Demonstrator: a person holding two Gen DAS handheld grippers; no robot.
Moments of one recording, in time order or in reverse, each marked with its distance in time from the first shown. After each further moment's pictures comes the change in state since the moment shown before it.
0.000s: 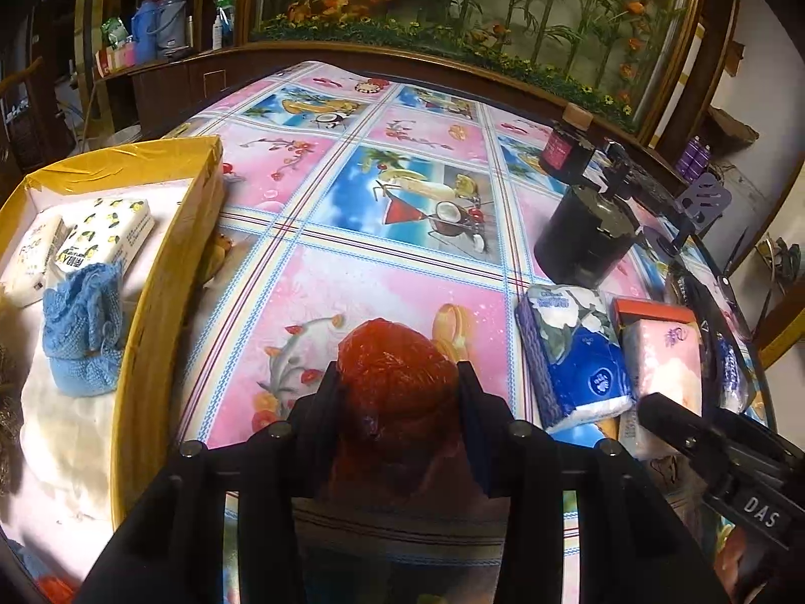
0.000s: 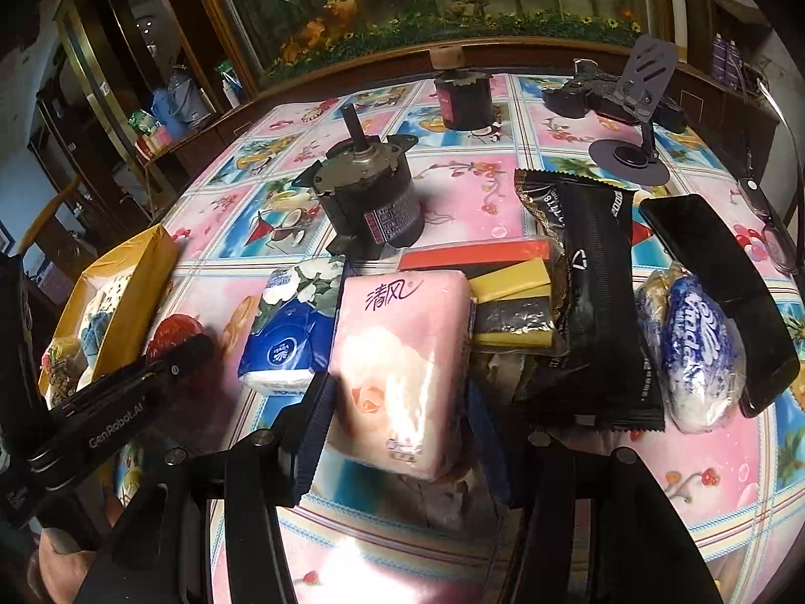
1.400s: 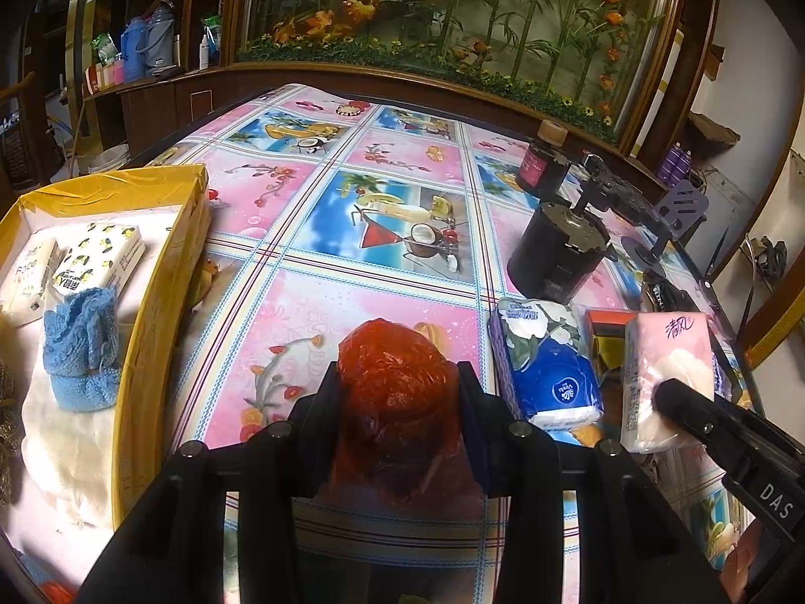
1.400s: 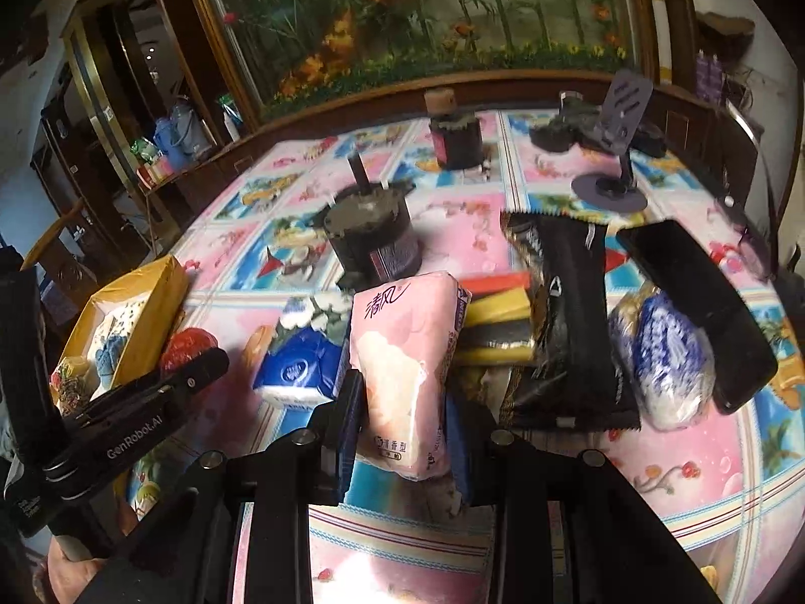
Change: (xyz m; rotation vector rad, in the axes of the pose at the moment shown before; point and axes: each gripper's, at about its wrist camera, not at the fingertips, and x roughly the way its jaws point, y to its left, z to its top) left arm -0.008 -0.007 0.001 0.025 -0.058 -0.033; right arm -0.034 0.006 -0.005 0.003 -0.122 -0.029
